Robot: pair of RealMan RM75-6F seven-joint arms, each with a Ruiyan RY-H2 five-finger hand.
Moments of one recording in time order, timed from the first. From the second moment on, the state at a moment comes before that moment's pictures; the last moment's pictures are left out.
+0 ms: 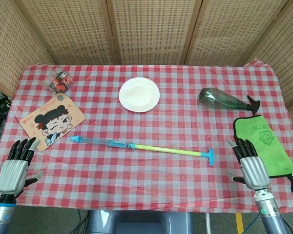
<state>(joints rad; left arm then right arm) -0.13 -1.28 0.05 -1.59 1.53 1.55 0.18 0.20 -1.31 -0.01 -1.48 -1.54 1.47 0.01</state>
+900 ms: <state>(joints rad) -0.11 -1.27 0.02 -1.60 1.54 1.53 0.18 0.19 -1.31 0.01 -1.49 -1.56 1.44 0.00</state>
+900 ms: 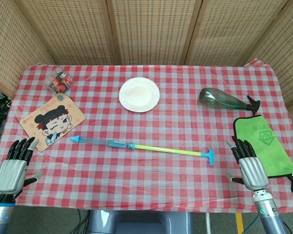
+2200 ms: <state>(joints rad) -0.14 -1.22 -0.04 -1.62 1.48 1.46 0.13 0.43 -1.61 0.19 -1.41 -1.07 1.14 -0.52</state>
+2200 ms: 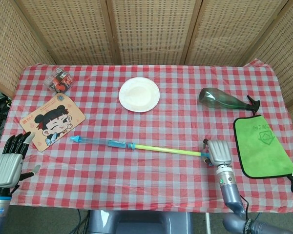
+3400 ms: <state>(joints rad) -0.14 -1.22 -0.05 -1.63 1.45 1.44 0.12 0.46 -1.56 0.20 -1.50 -1.01 1.14 -0.53</state>
